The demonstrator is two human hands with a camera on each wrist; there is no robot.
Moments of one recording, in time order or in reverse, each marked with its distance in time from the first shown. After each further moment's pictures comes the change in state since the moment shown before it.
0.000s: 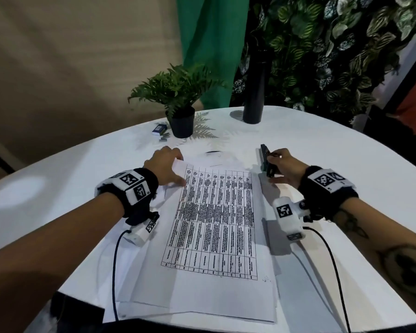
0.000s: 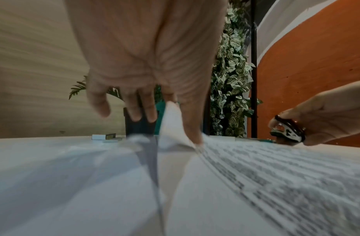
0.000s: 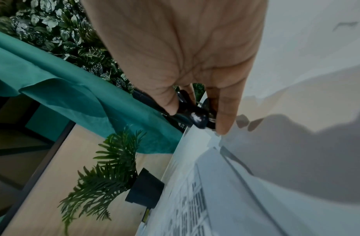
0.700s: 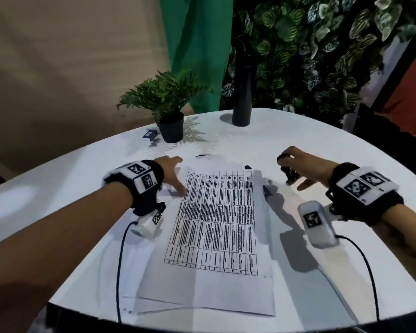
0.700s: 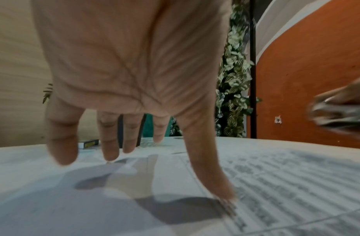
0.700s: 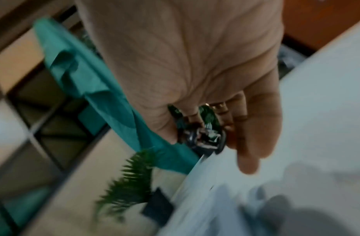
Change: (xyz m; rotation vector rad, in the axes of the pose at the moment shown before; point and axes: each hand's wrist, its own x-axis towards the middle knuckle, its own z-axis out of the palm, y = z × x) left_hand -0.001 0.051 -0.018 0.168 -0.340 -0.121; right_hand -0.030 -0.011 -0.063 -0.555 -0.094 -0.024
